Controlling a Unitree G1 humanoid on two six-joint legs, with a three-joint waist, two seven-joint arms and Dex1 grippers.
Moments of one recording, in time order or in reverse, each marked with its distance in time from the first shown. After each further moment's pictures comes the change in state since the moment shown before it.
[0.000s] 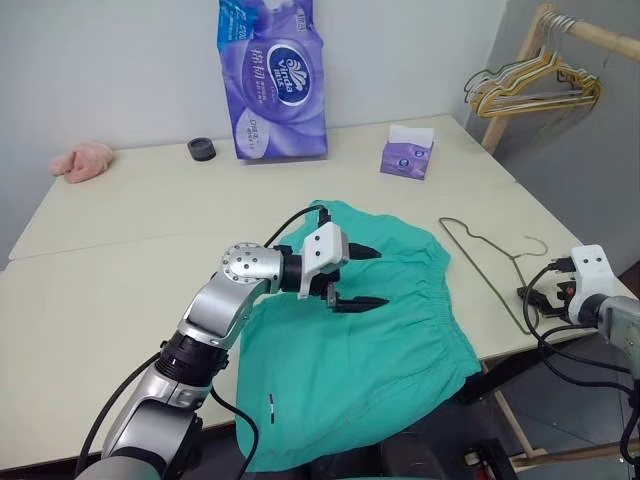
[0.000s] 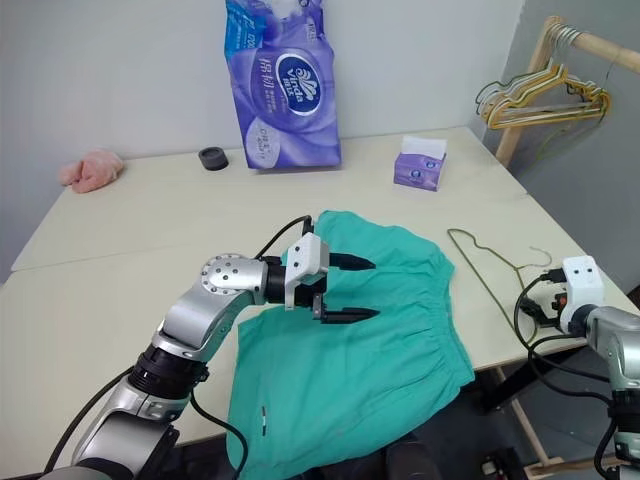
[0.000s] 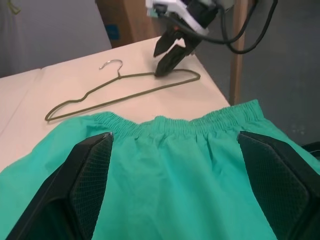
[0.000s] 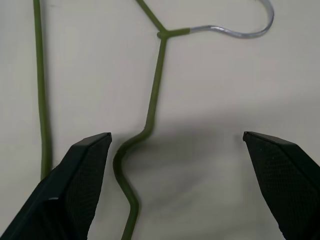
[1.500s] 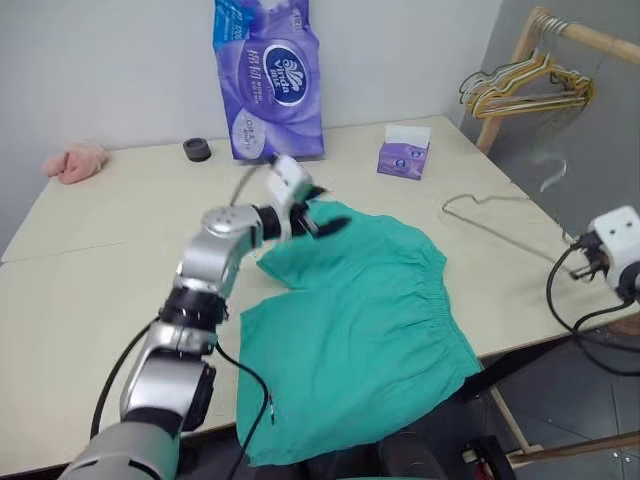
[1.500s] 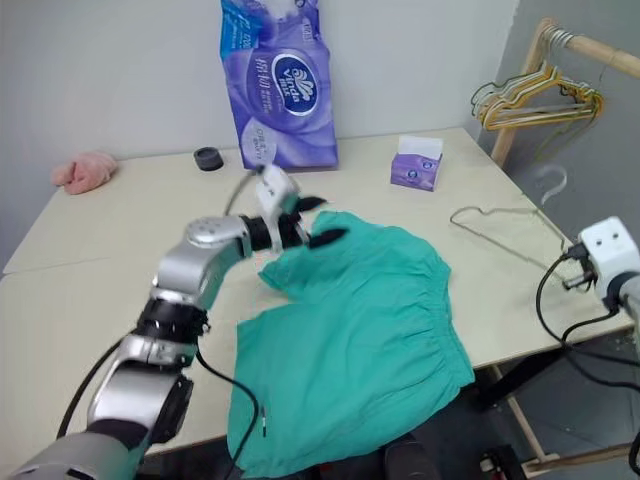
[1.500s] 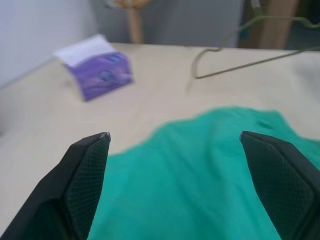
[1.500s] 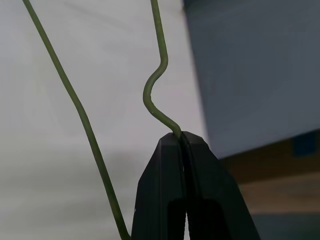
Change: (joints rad) left arm -0.312 -0.015 0.263 0.517 0.023 0.057 0.282; right arm -0.040 -0.209 0.053 -0.074 -0.238 -0.345 -0.055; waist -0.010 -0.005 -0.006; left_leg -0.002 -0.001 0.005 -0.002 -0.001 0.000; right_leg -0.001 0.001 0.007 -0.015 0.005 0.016
